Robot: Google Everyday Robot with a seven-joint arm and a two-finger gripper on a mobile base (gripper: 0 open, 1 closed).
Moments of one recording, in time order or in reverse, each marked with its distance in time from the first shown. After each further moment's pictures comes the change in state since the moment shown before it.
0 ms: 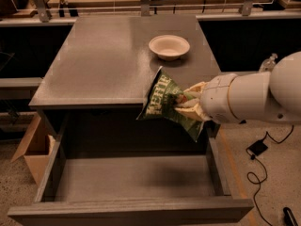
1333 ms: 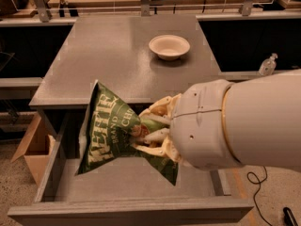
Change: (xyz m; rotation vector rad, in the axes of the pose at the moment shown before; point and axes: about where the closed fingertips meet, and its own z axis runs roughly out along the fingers) arm -0.127 0.132 -0.091 -0.145 -0.079 -0.211
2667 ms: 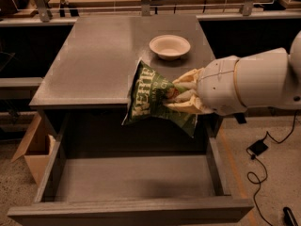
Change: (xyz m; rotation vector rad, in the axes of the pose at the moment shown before) arm 0.094 -0.101 0.035 0.037 -0.038 0.041
